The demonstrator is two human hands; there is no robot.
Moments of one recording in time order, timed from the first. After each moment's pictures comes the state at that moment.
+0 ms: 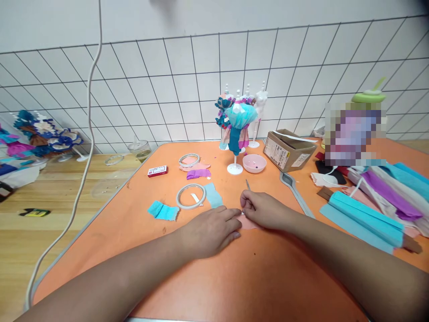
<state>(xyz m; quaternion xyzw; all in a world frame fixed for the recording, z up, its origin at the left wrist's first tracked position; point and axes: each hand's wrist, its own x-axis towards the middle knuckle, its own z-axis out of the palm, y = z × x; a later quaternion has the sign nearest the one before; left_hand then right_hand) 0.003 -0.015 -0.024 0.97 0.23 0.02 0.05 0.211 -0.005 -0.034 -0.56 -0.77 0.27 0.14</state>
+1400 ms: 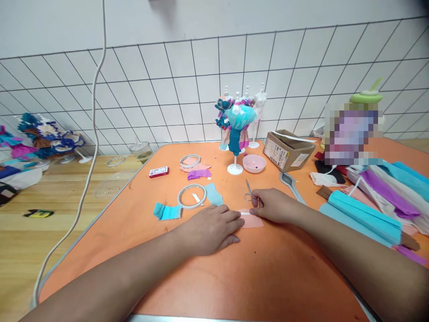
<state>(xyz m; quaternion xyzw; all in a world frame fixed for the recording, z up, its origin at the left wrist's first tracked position) 0.000 -0.012 -0.019 0.98 0.20 0.01 0.01 0.229 0.001 -0.022 -0.63 -0.74 0.23 0.06</state>
